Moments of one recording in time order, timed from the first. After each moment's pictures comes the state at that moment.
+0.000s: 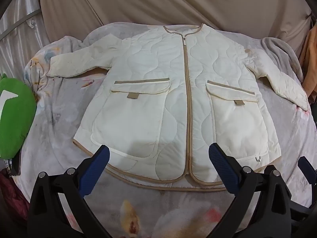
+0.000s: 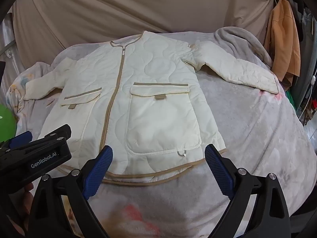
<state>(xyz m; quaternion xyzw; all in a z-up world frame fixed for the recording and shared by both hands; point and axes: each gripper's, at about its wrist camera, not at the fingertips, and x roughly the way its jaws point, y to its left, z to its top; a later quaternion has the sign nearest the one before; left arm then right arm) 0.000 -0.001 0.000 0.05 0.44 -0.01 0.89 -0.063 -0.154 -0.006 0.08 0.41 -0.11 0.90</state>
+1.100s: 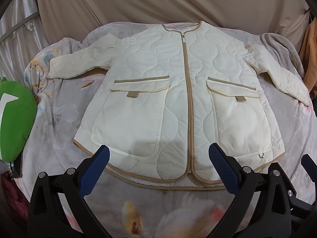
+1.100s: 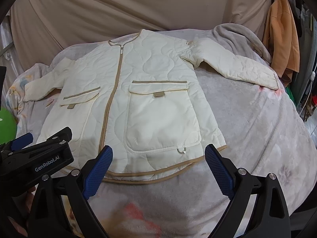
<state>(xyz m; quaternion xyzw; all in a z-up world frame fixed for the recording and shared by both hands) -0.001 -0.002 -0.005 0.06 0.44 -0.01 0.89 -0.063 -0.158 -0.009 0.09 0.42 -0.11 0.90</state>
